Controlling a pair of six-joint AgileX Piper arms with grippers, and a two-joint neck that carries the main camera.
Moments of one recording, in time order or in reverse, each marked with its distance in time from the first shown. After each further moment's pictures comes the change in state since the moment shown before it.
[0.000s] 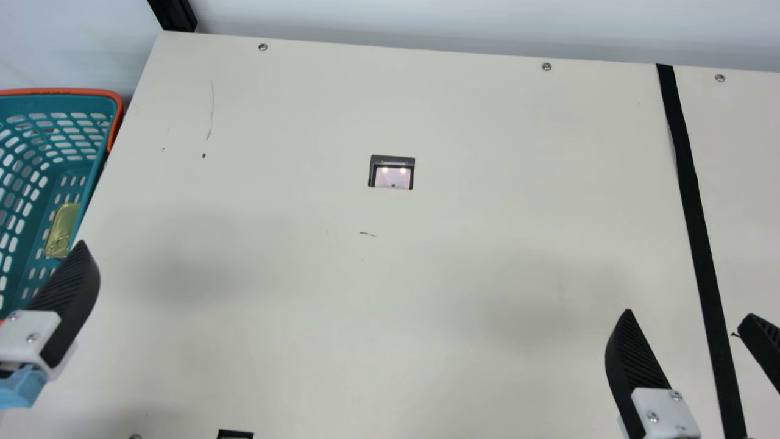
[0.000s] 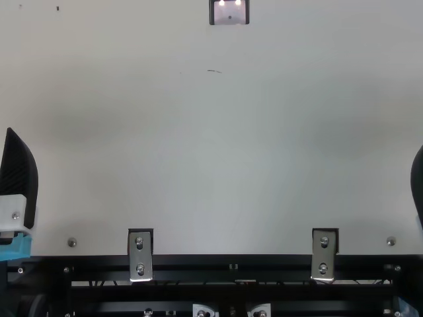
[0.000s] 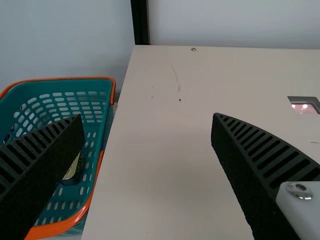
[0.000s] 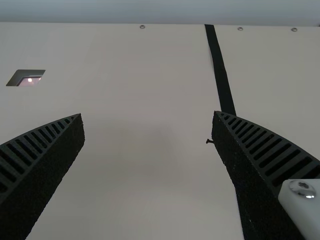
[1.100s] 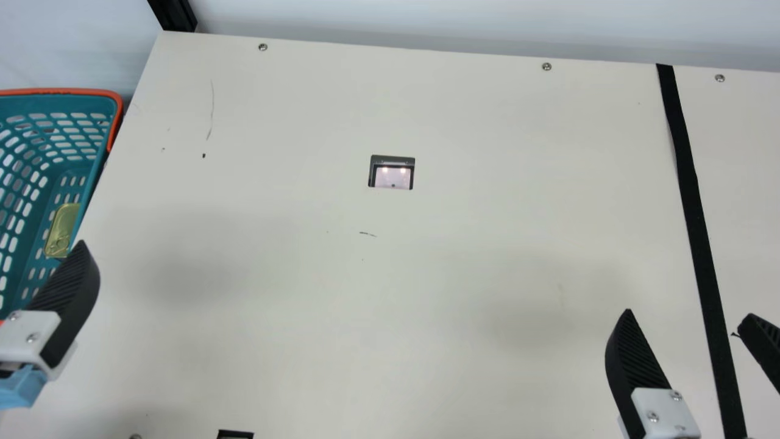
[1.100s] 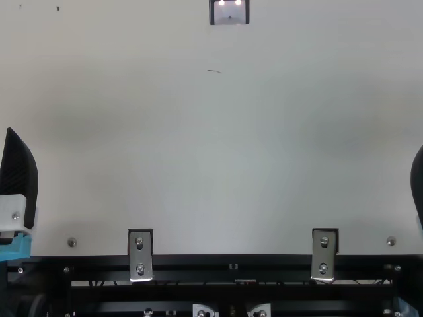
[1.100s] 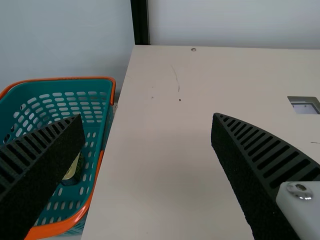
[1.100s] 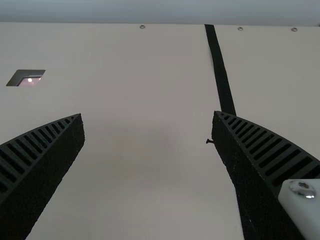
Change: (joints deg) left arm 0.0 0.0 0.0 0.0 0.0 0.0; right arm 0.0 0.0 0.0 0.0 0.0 0.0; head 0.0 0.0
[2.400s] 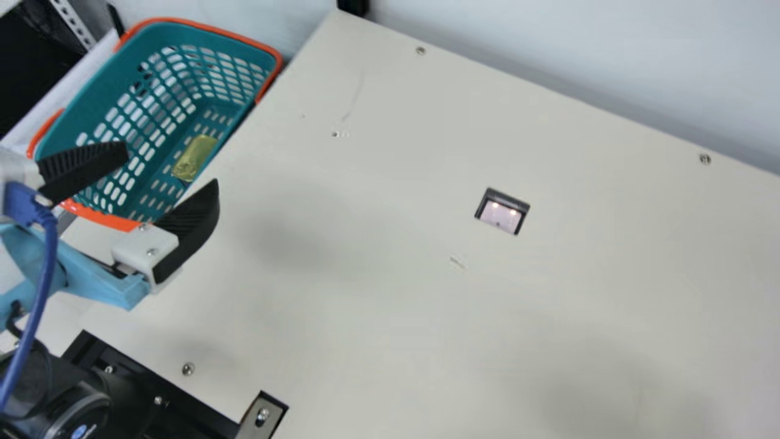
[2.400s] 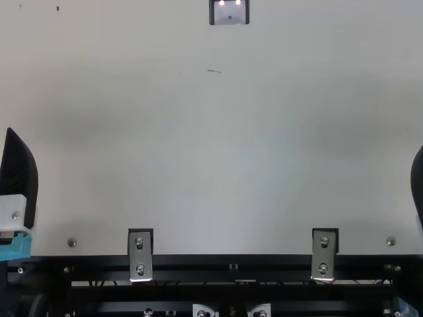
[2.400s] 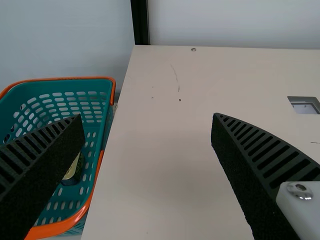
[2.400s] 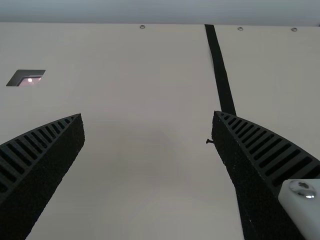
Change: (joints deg) left arm 0.0 0.0 0.0 0.0 0.0 0.0; right arm 0.0 0.0 0.0 0.0 0.0 0.0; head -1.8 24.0
